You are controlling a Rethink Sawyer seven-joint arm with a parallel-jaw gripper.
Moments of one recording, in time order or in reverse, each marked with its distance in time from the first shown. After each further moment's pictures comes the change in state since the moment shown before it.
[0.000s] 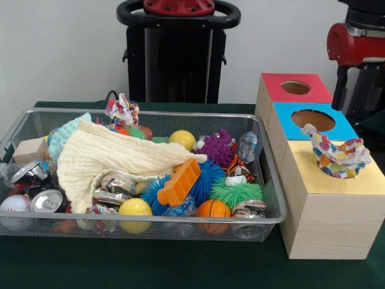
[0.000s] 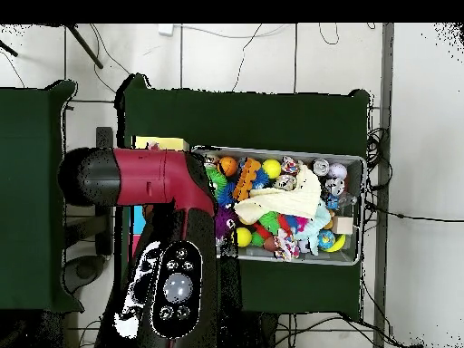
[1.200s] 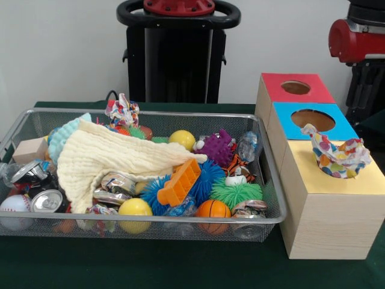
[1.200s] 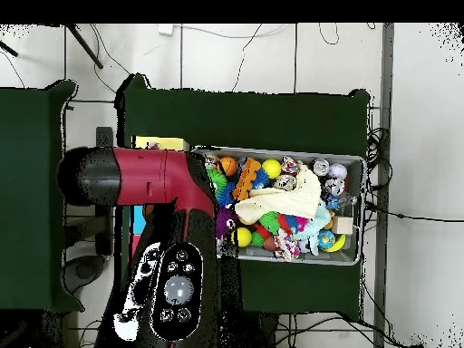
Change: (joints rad) arm 0.002 -0.001 -0.007 0.001 0.009 0.000 0.002
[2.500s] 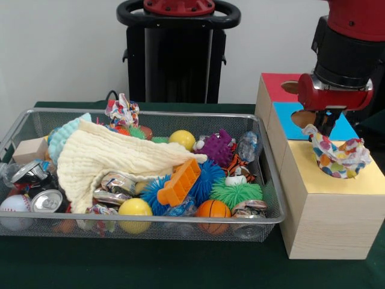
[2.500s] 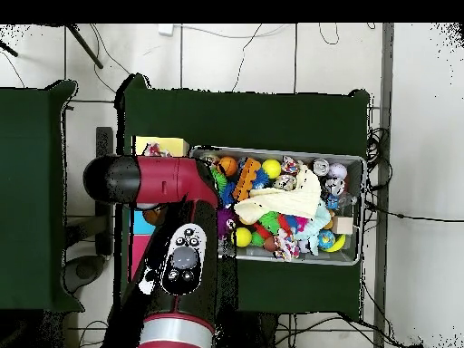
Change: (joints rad) arm 0.005 0.152 -0.024 -0.001 0.001 0.000 0.002
